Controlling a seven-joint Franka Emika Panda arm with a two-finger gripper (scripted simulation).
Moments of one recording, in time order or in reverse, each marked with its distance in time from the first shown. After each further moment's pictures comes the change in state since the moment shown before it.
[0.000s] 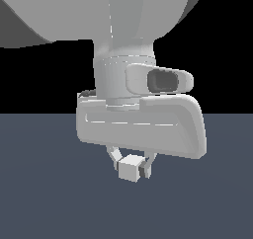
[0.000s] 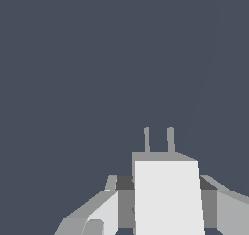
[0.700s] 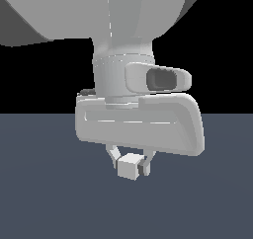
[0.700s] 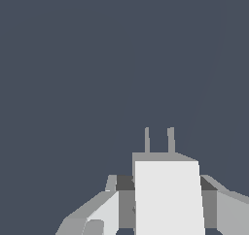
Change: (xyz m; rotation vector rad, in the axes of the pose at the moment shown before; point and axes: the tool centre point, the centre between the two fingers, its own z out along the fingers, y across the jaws) arm 0.001 -0.002 -0.002 0.003 0.001 -0.016
